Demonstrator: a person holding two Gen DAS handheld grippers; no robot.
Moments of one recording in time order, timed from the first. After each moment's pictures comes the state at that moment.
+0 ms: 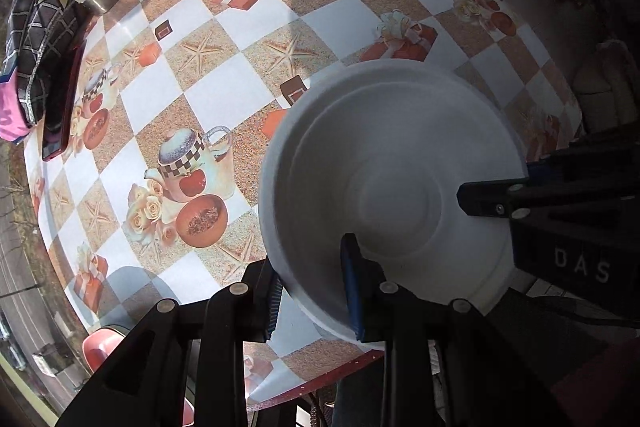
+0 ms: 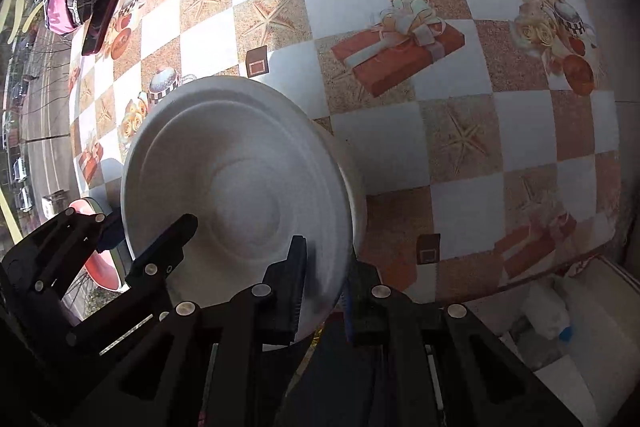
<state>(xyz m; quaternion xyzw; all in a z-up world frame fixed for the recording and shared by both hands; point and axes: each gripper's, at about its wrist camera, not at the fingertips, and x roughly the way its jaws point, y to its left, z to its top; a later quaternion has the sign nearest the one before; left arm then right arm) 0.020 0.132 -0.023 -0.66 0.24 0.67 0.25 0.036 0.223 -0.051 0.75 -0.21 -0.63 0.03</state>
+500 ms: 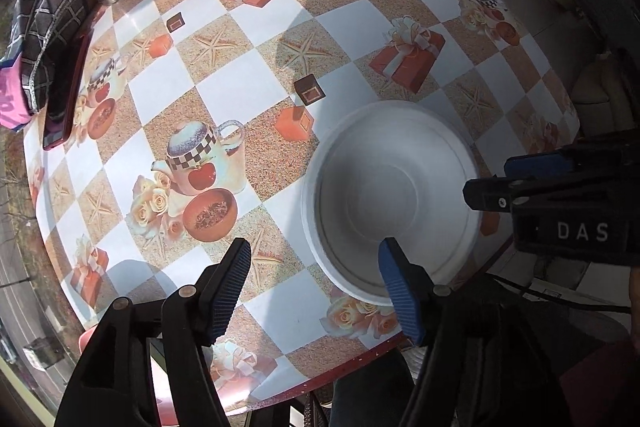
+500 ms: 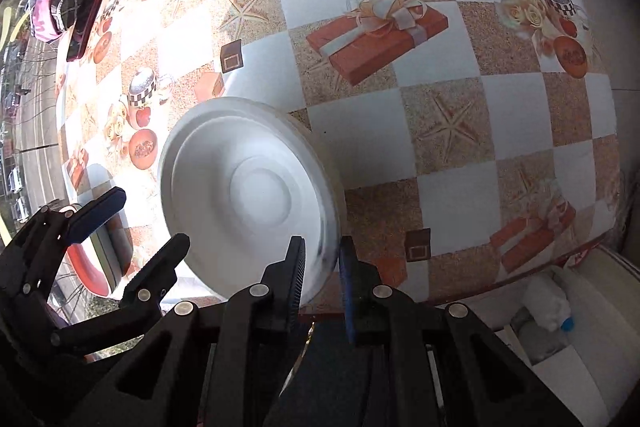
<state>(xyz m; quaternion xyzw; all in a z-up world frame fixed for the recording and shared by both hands) 0.011 0.113 -0.017 -0.66 0.22 0.67 0.25 0.044 0.238 -0.057 0.75 -0.21 -0.62 0.00</state>
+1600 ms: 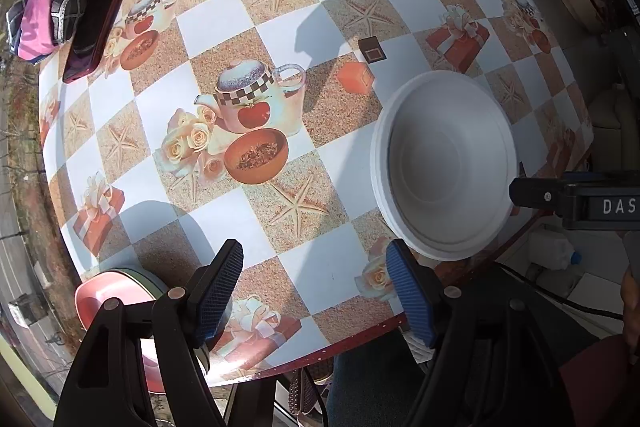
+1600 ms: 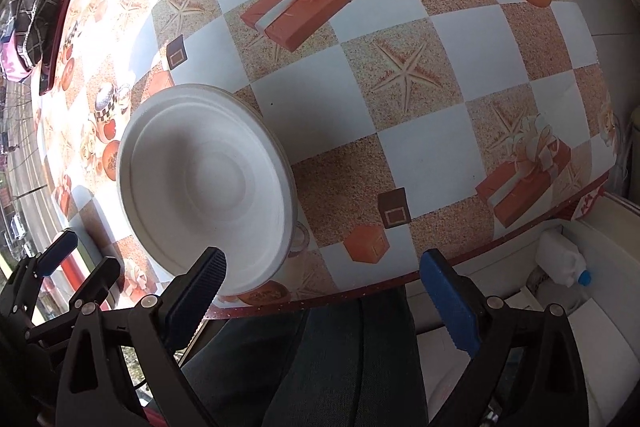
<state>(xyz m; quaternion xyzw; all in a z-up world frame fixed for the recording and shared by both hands) 0.007 0.070 -0.019 -0.70 0.19 0.66 0.19 0.067 0.245 -0.071 0.76 -0.26 -0.59 -0.05</state>
